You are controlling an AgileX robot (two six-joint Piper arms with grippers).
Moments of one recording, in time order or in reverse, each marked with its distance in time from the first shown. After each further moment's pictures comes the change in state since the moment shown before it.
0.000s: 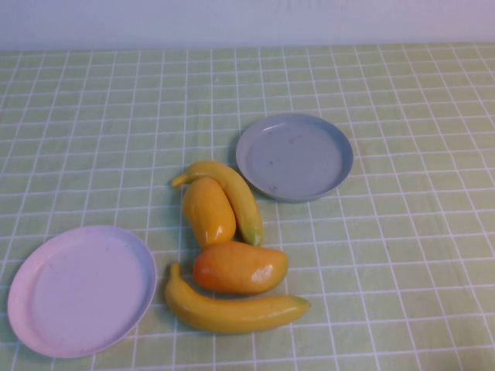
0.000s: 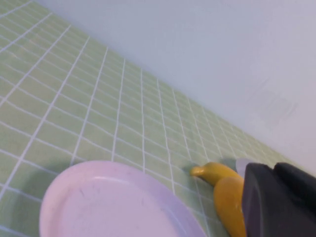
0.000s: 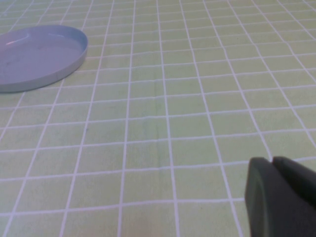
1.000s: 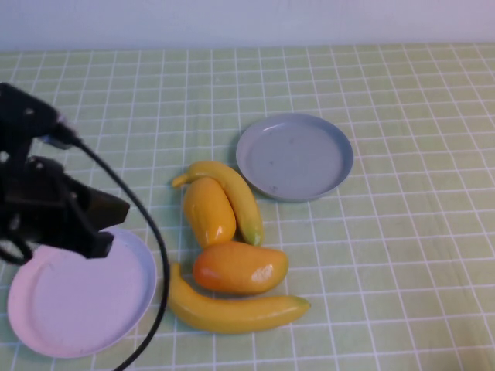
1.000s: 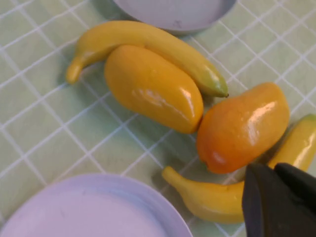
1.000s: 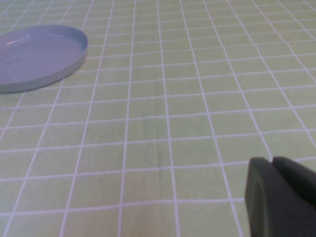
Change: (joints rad) right arm 0.000 0.000 0.000 0.000 0.000 0.000; left arm -0.053 1.126 -0.901 -0.366 0.703 1.149
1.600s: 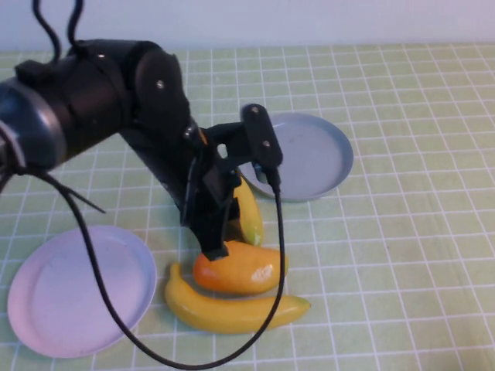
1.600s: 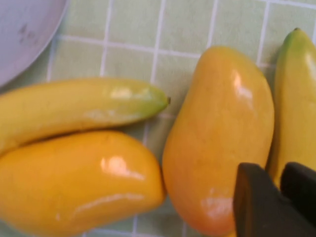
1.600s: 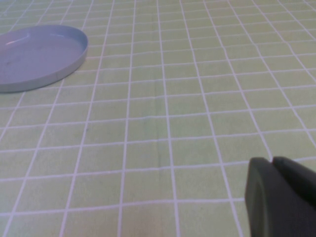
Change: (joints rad) right arm 0.000 0.000 0.000 0.000 0.000 0.000; left arm -0.442 0.602 -0.543 0.431 0.258 0.076
